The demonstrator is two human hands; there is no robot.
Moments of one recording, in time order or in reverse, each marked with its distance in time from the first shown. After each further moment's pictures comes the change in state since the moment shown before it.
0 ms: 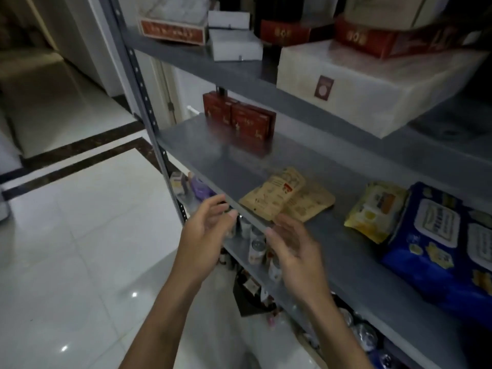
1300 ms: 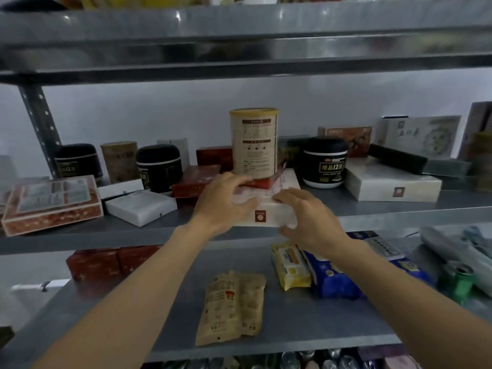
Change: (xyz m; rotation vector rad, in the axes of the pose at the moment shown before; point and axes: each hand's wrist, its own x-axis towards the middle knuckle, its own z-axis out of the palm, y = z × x) left_hand 0.171 0.207 0.055 0.384 -0.683 1.170; right_hand 0.022 -0.206 -0.038 -1.178 0.620 -0.151
